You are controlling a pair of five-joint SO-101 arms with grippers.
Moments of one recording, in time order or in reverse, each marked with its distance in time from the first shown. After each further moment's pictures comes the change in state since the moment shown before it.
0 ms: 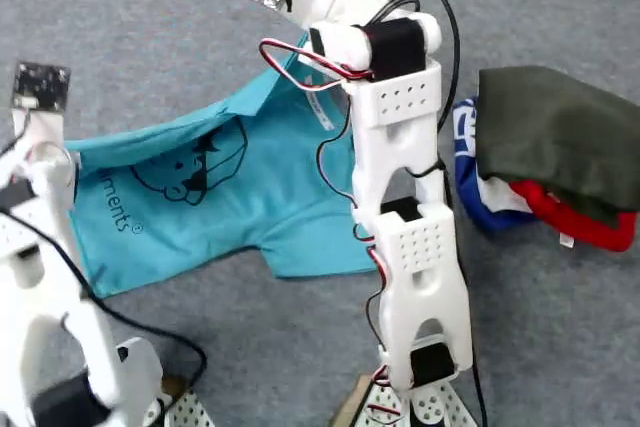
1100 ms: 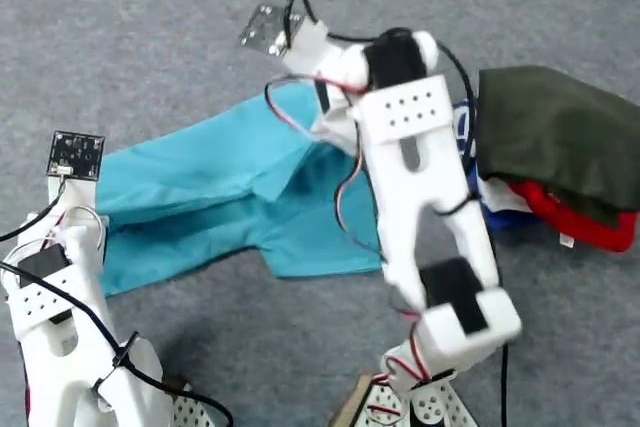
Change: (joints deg) left arm -0.4 -18.0 23.1 1.3 -0.7; right arm -2.1 -40.0 72.4 -6.0 -4.5
